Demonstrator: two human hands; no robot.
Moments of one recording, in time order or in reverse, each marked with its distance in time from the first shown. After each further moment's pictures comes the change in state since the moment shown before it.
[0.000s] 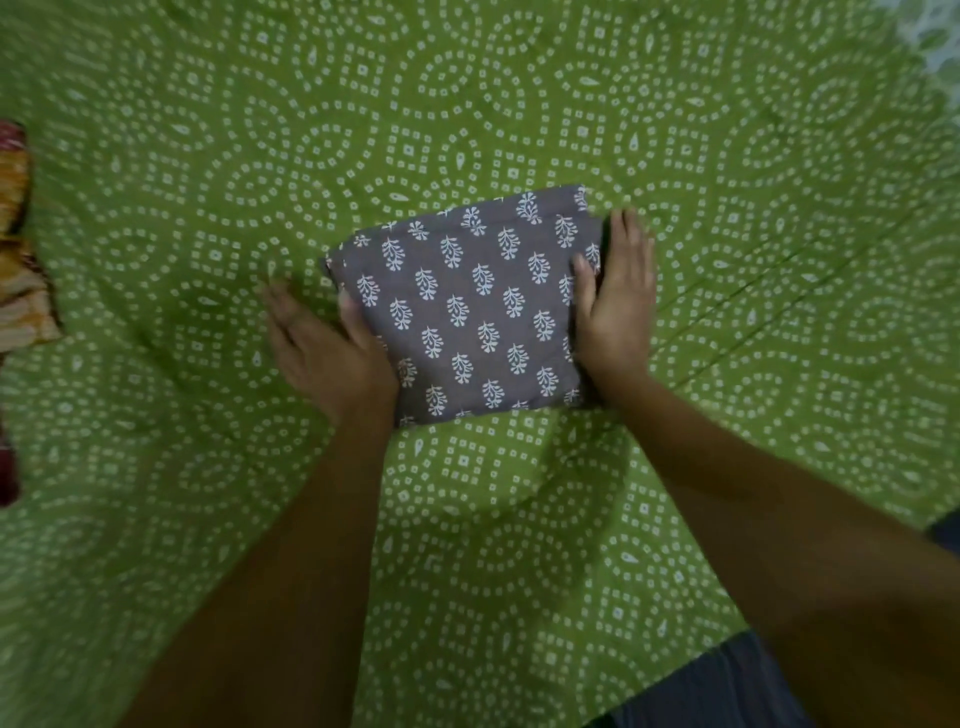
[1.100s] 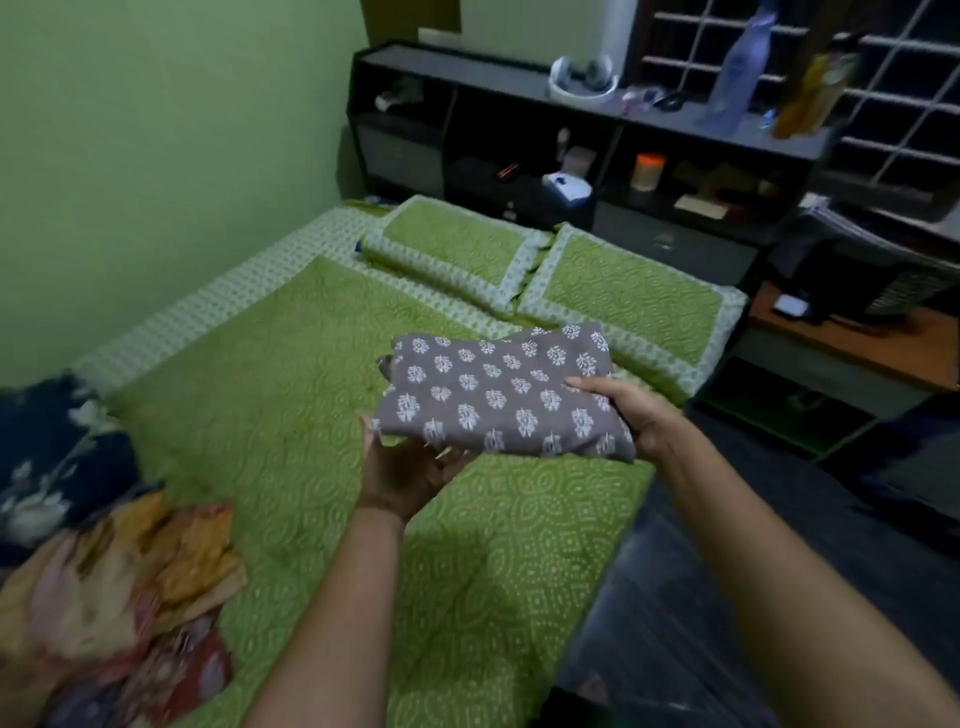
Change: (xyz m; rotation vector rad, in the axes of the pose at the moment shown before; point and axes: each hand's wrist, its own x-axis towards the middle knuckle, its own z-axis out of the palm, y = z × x) left_hand -0.077 0.205 -0.451 -1.436 -1.519 -0.618; right_hand -0.184 -0.199 -0.524 1.255 -0.304 0.620
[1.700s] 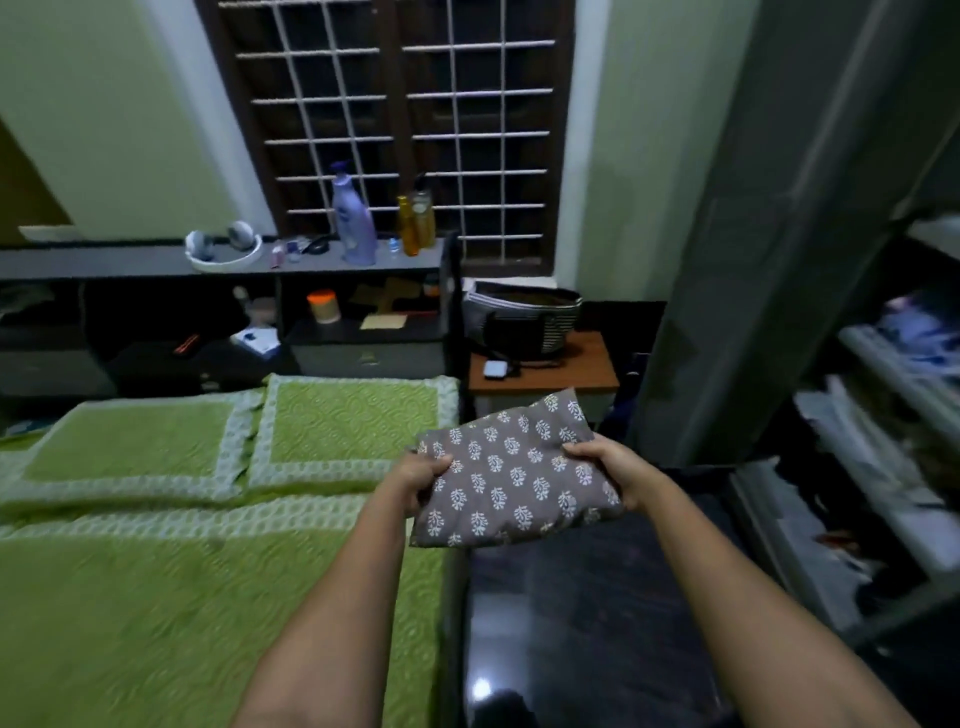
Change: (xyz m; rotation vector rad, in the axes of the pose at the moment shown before) left_hand 0.188 -0.292 0.323 1.417 -0.248 -0.212; right_hand -0.136 -0.043 -0.364 0.177 0.545 -0.303
